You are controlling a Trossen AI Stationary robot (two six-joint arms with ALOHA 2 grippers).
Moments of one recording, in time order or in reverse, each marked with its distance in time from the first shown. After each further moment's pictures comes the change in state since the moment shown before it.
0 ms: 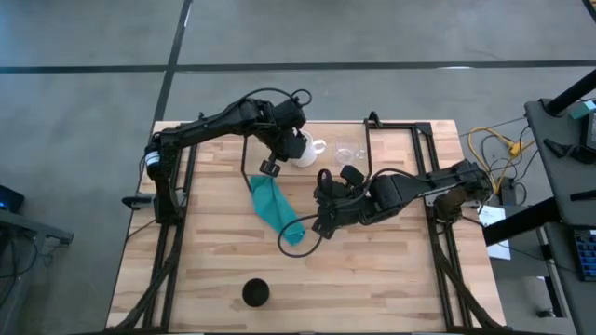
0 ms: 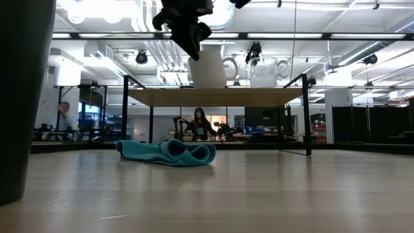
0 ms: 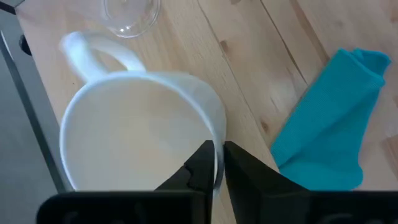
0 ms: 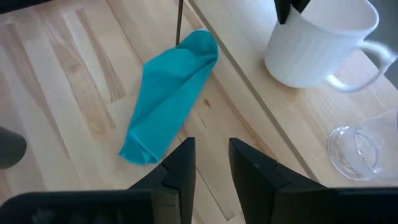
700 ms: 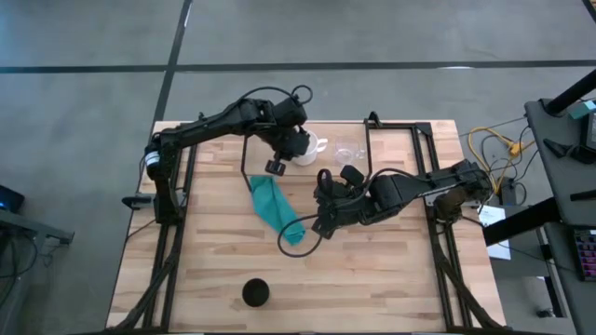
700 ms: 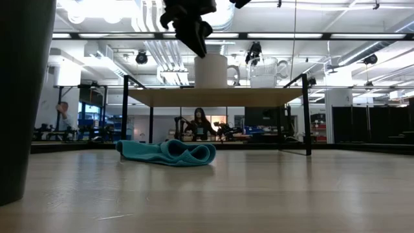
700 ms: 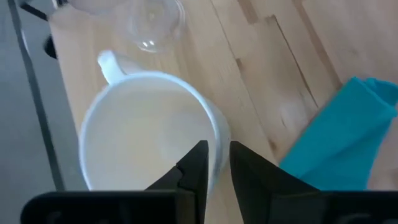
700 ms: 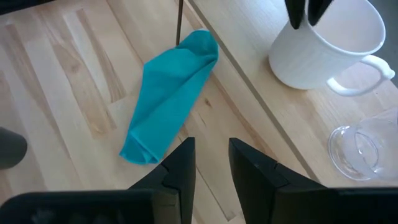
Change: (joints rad) left arm -0.002 0.000 0.001 0.062 -0.002 -0.084; right arm 0.000 0.000 0.000 0.001 -0.001 0.003
